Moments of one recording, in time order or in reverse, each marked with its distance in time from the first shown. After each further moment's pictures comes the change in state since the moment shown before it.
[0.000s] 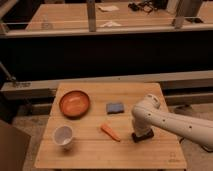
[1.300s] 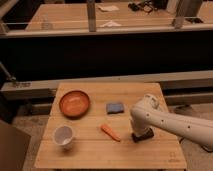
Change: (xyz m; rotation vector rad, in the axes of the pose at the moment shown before) arm -0.004 -0.004 -0.001 0.004 0.010 -0.060
